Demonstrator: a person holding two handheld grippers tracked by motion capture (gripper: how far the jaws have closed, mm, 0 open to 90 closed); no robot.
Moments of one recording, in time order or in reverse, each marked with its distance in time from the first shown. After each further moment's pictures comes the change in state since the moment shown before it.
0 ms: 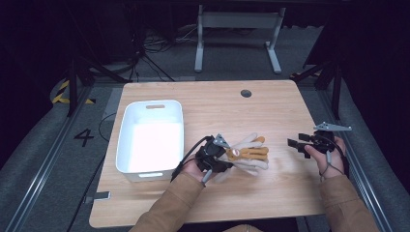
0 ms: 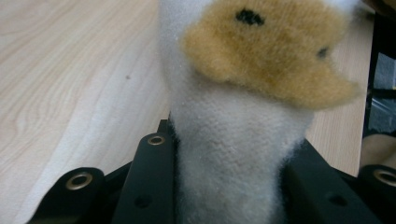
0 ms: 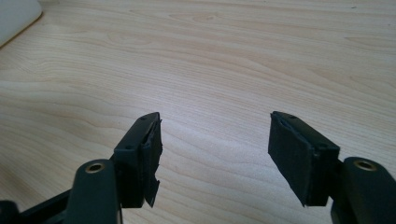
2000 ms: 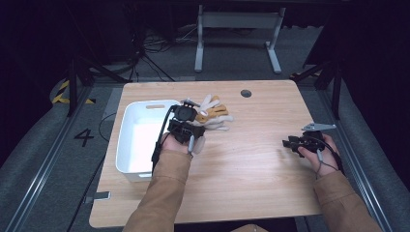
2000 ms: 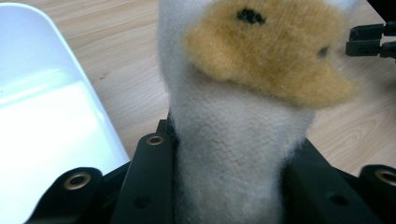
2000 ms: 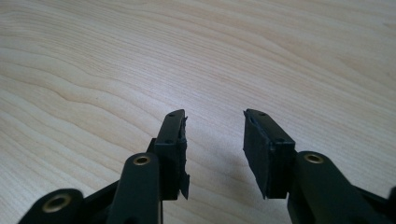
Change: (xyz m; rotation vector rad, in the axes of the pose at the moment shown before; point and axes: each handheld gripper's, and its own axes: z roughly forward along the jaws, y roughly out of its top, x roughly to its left) left arm 0.035 0.041 -0.097 -0.010 0.372 -0.448; right arm 0.000 -0.003 0.032 0.094 -0.007 -0.125
